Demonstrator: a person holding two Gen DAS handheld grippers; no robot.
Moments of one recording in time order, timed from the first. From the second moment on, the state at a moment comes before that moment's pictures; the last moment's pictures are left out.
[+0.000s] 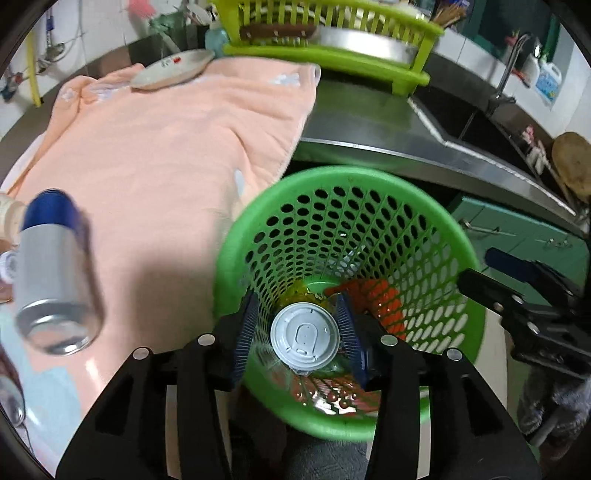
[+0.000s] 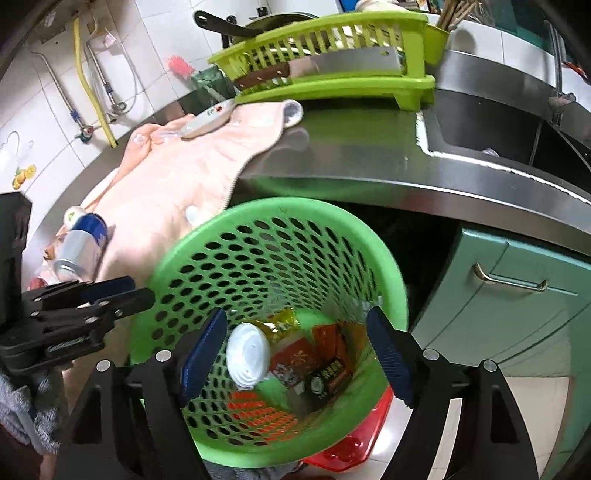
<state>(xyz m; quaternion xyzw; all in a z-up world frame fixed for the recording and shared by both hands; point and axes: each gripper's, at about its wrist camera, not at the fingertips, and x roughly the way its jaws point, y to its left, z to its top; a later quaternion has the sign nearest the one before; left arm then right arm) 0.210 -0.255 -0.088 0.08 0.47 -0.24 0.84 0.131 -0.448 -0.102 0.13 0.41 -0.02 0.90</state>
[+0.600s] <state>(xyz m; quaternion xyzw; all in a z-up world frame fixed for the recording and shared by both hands) 0.159 -0.079 -0.025 0.00 0.42 -0.13 0.90 0.176 -0.323 -0.059 0.08 0.40 0.09 0.91</state>
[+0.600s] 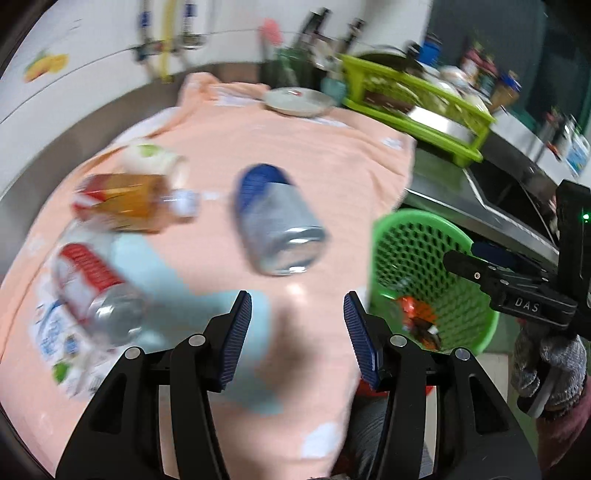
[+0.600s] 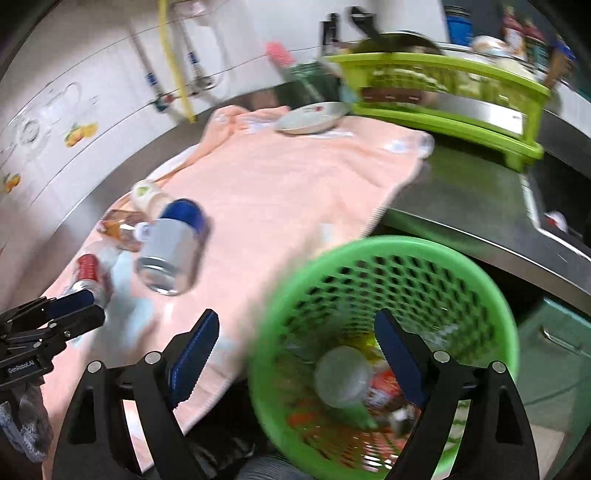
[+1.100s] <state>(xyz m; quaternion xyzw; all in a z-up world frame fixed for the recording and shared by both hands) 0.136 0.081 -0.007 -0.12 0.40 0.07 0.90 0.244 -0.232 -0.049 0.06 0.42 0.17 0.89</state>
